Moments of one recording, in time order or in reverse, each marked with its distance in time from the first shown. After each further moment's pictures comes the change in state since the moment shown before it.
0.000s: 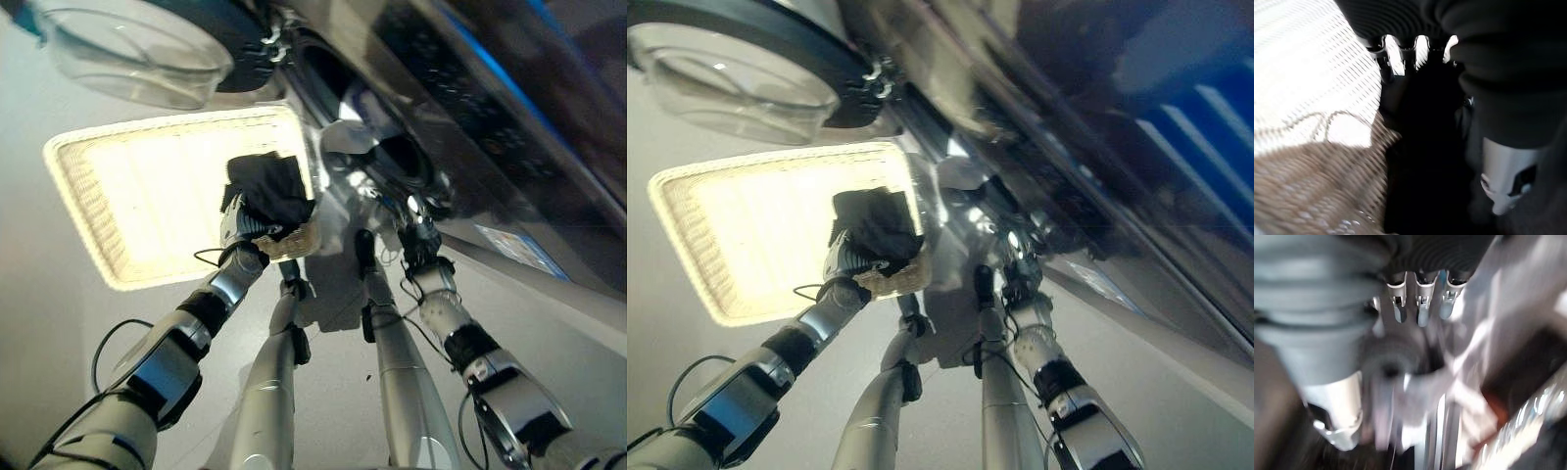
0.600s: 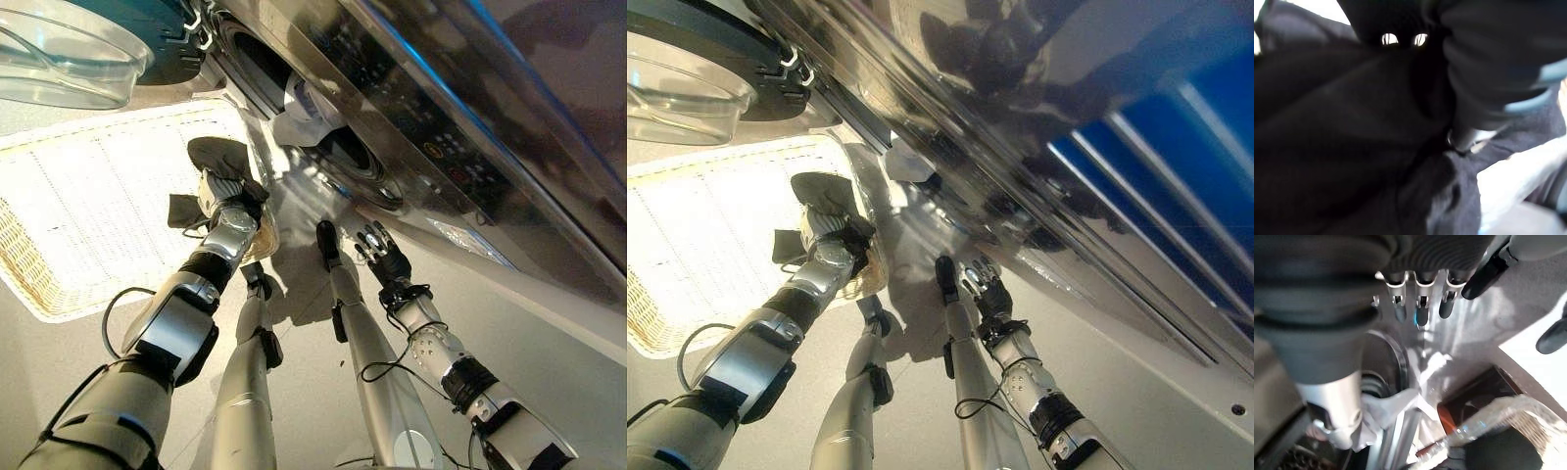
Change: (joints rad) left arm -0.129 -0.049 0.195 0.101 -0.340 -0.175 0.132; right arm 0.087 0.042 0.160 -0.176 -0.159 0.033 0.021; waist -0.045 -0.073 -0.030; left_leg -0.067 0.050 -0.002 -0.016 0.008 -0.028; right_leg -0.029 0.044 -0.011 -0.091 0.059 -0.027
